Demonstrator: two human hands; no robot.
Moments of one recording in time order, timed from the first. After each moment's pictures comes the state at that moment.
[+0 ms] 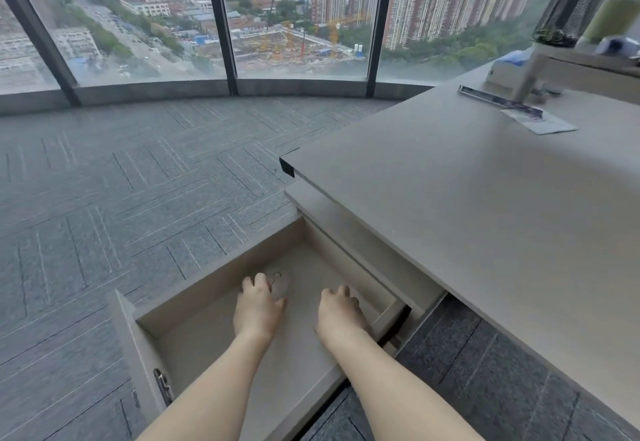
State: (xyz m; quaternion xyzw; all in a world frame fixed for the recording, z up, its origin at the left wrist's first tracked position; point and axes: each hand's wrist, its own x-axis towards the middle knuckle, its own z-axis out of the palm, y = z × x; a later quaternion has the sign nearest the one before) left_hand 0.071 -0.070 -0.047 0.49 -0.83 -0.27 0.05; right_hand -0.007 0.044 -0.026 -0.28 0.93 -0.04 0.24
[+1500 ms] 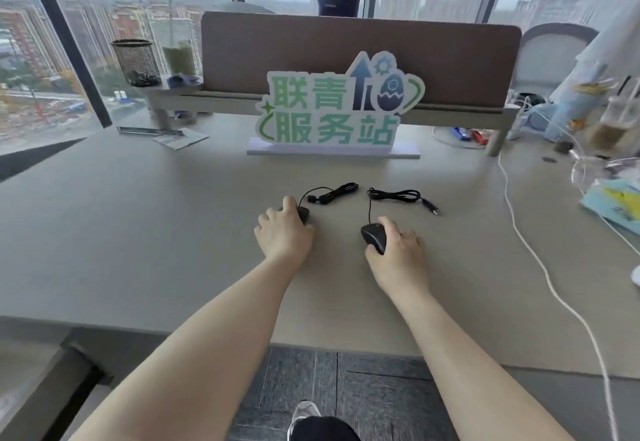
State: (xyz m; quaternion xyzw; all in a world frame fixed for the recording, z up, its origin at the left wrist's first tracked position) left_hand -0.141 0.462 0.137 0.09 -0.96 -0.26 0.10; right_hand -0.078 0.637 0.120 0.11 0.94 -0.26 -0.16
